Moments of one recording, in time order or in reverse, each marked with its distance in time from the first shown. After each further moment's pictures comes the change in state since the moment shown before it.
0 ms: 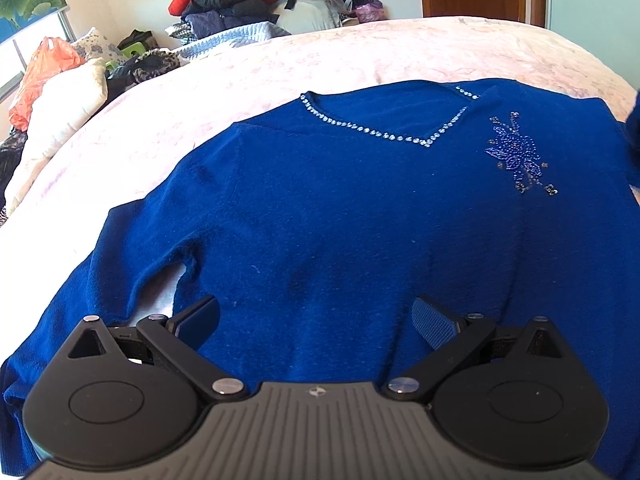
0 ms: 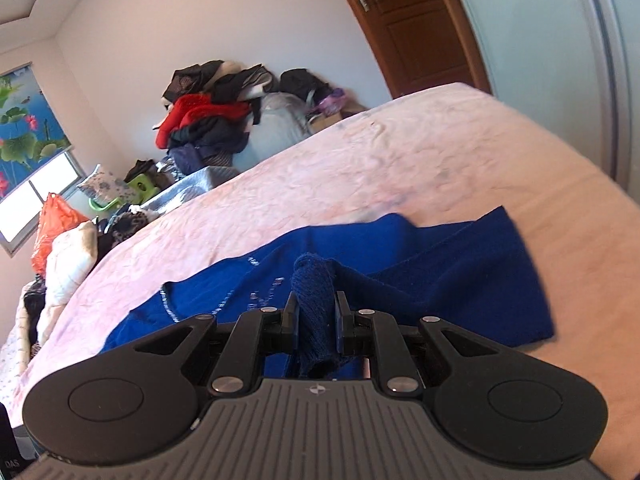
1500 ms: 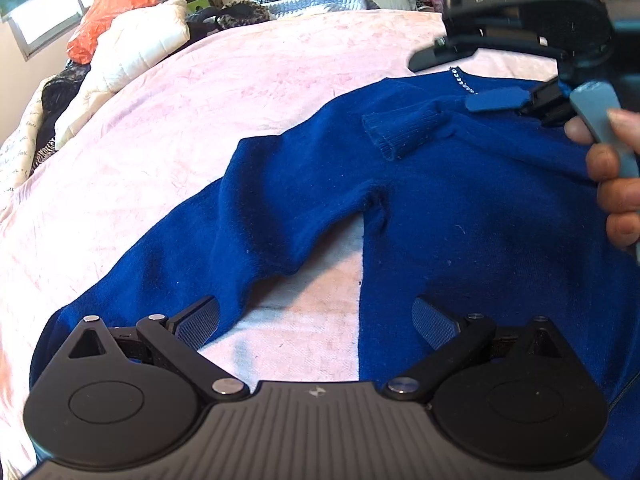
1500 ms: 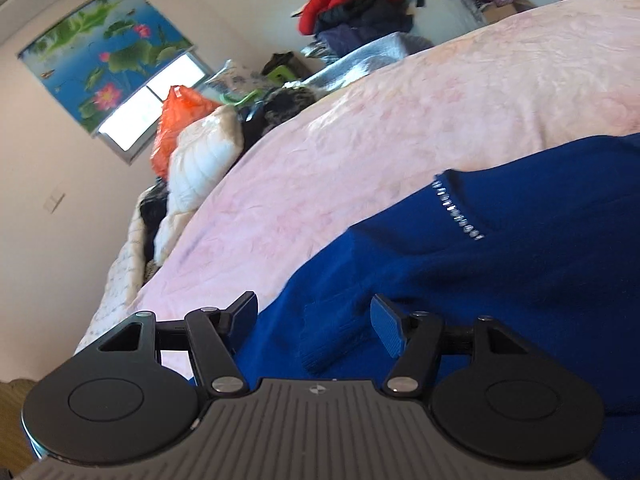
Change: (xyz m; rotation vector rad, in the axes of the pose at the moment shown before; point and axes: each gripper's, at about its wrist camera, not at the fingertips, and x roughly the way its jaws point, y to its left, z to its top) left arm 0.015 0.112 -0.026 -0.156 0.067 0.097; right arm 0.183 0.230 -0.056 -0.071 0.335 0.381
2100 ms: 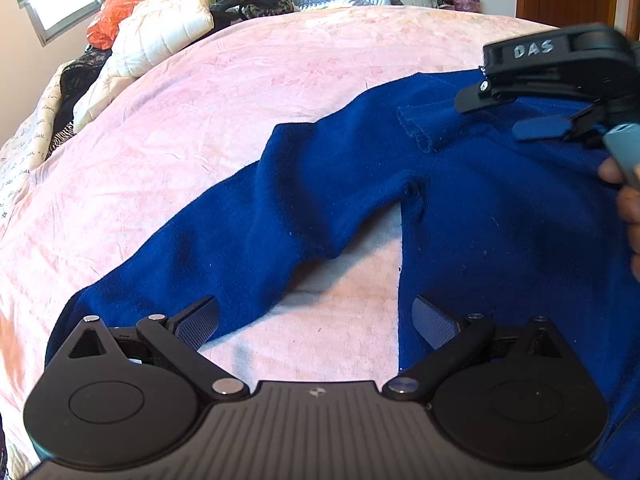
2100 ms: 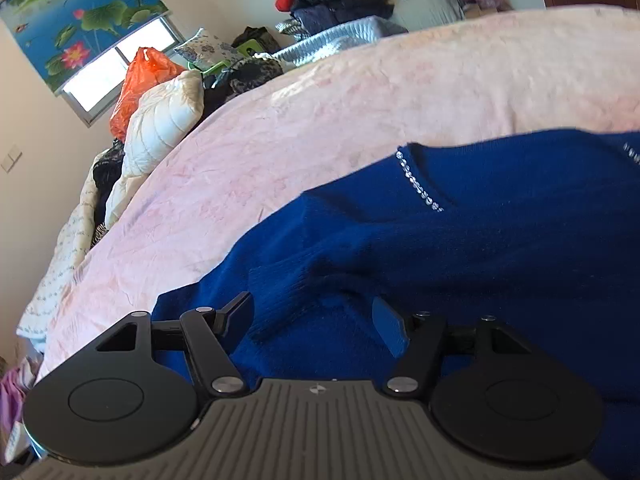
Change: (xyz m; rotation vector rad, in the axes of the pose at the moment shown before) left arm -0.002 0.019 -0.007 -0.039 0.025 0.033; right arm 0.002 0.018 -0.024 -0.126 0.039 -0.144
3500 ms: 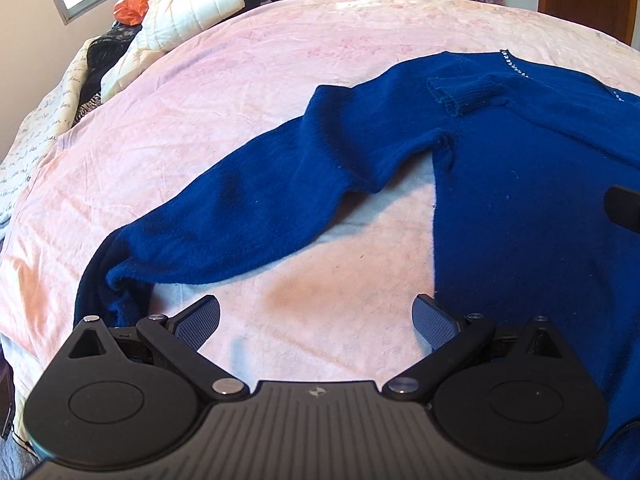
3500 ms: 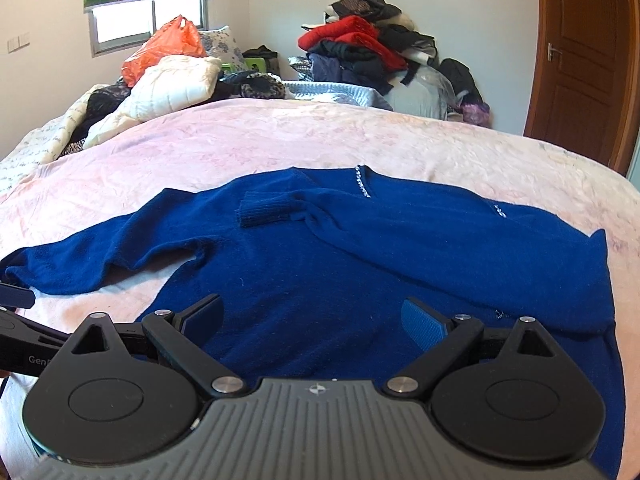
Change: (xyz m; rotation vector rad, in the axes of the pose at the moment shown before) left arm -0.020 0.022 -0.036 -0.049 0.041 0.050; right arm -0.113 0.039 -0.101 -0.378 -0.125 -0.254
